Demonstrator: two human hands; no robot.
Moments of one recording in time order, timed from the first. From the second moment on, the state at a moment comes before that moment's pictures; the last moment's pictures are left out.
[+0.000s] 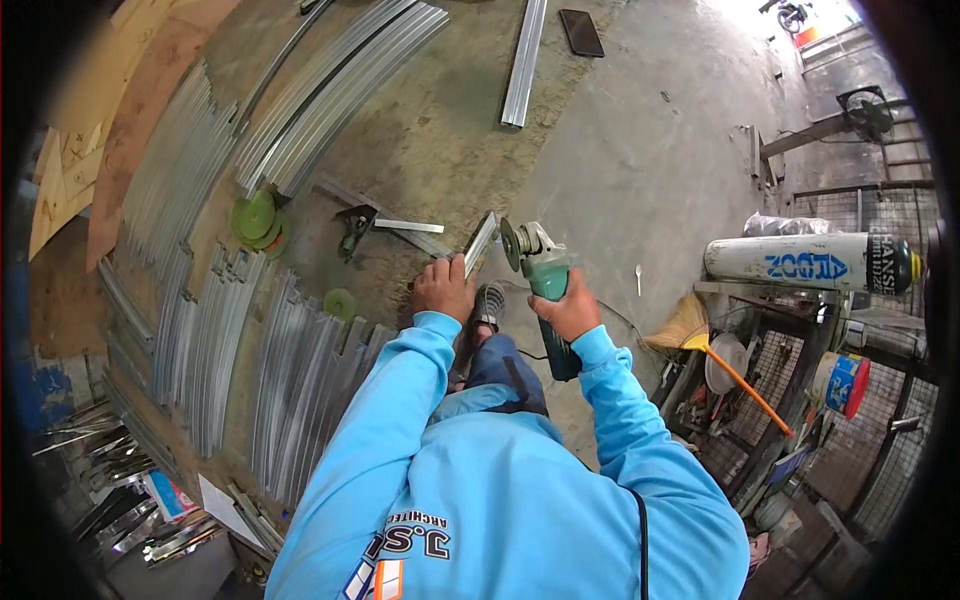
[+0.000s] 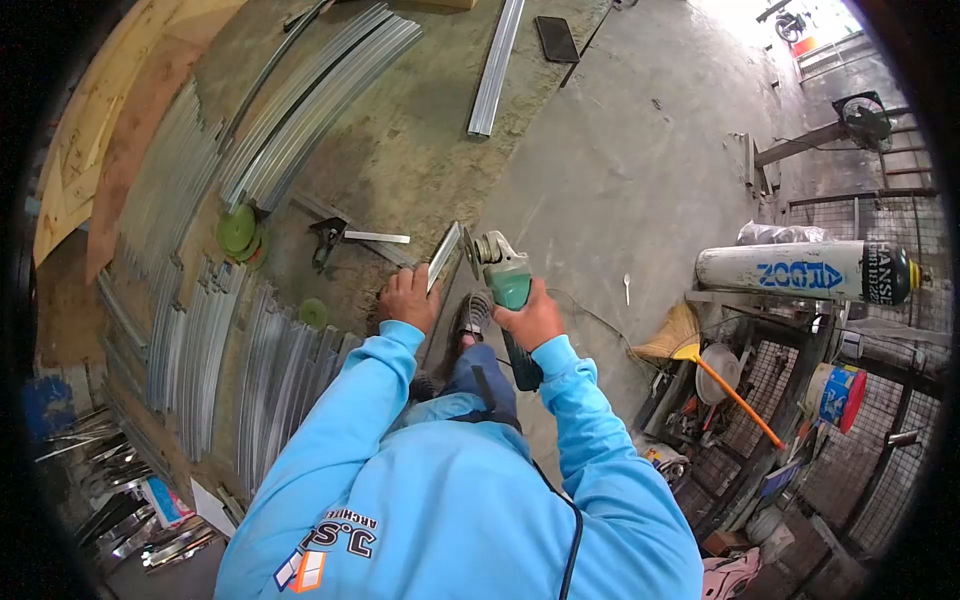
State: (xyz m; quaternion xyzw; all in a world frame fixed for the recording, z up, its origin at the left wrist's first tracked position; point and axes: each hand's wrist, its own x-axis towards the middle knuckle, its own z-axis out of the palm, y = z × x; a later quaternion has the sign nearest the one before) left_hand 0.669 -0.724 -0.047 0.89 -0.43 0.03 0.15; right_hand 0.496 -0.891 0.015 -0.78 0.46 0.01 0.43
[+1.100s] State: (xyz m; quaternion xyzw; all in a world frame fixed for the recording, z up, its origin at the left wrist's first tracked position) left_hand 0.671 -0.718 -0.046 0.89 -0.42 -0.01 0.18; right_hand 0.511 -0.882 0.028 -0.79 0.44 -0.04 0.42
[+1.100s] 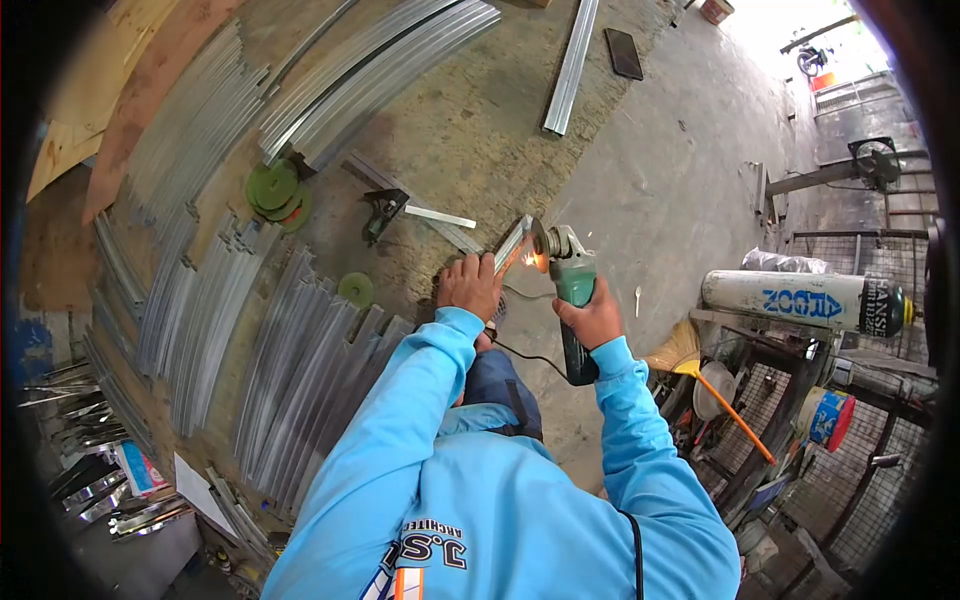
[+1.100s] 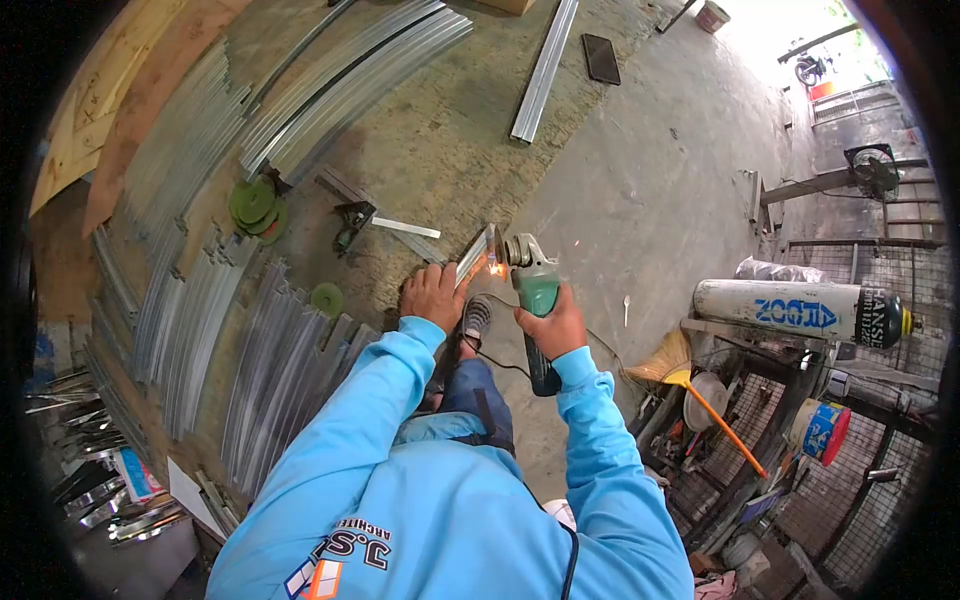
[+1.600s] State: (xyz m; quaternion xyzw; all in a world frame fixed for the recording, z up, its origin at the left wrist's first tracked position) left_hand 0.670 -0.721 -0.048 0.90 -0.41 -0.01 0.16; right_hand 0.514 -0.886 0.019 -0.81 0.42 -0.01 0.42
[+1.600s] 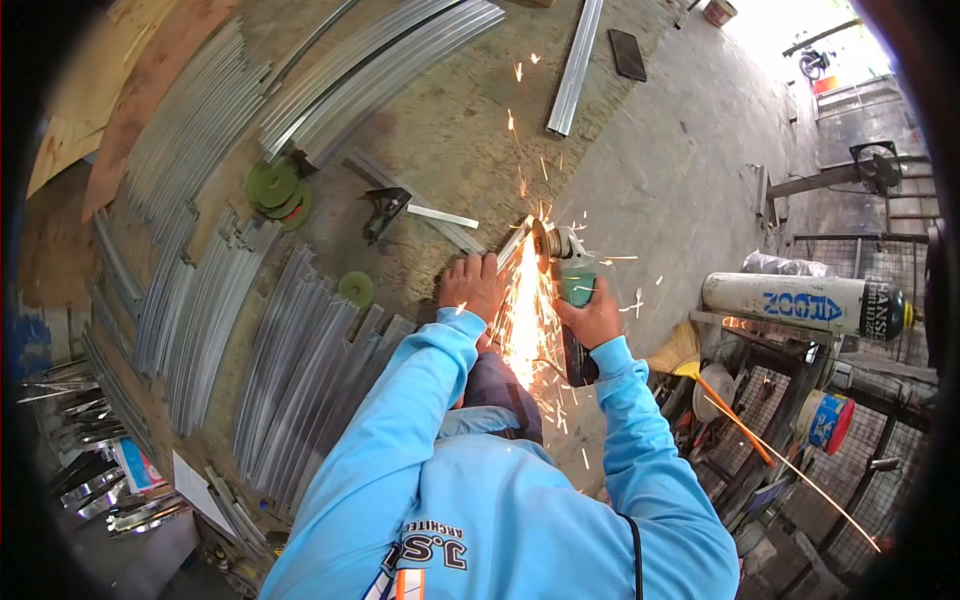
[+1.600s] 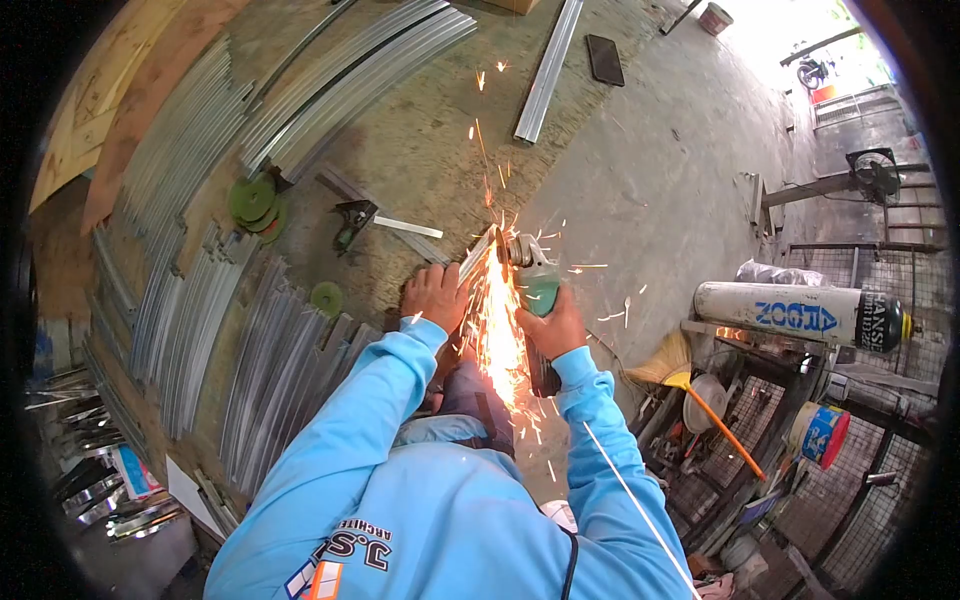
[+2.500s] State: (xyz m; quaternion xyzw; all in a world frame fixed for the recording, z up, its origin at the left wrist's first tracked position) left_hand 0.669 -0.719 -0.053 0.90 -0.41 -0.02 0.16; right_hand 0.533 -0.909 -0.021 -0.80 0.40 -0.04 0.44
